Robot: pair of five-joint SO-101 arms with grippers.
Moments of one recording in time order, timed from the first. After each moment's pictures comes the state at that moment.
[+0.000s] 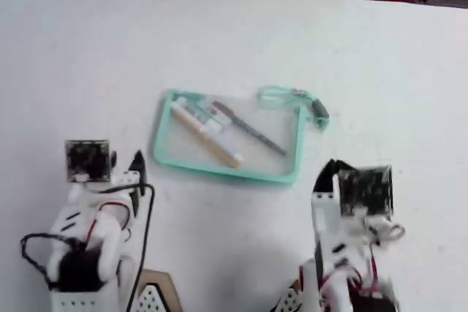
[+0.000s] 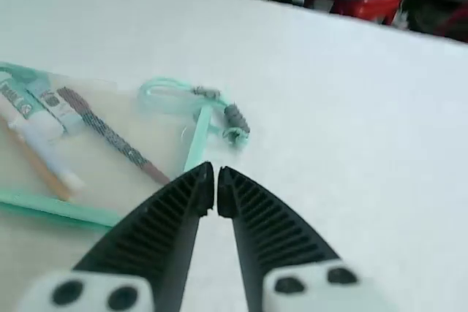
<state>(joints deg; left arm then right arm) -6.6 -104.5 83.2 64.6 -0.3 -0.2 -103.5 62.4 77.3 9.1</state>
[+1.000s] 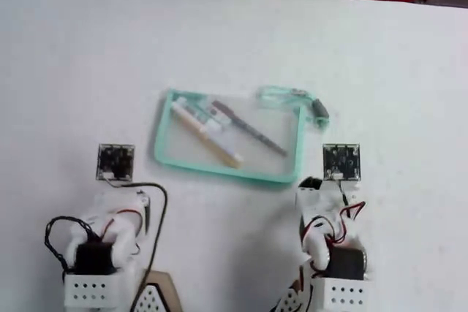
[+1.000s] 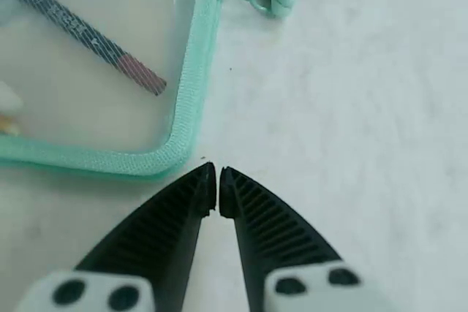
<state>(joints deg) -4.9 -104.1 97.2 70.3 -0.7 0.0 -102.7 96.4 61.3 5.0</state>
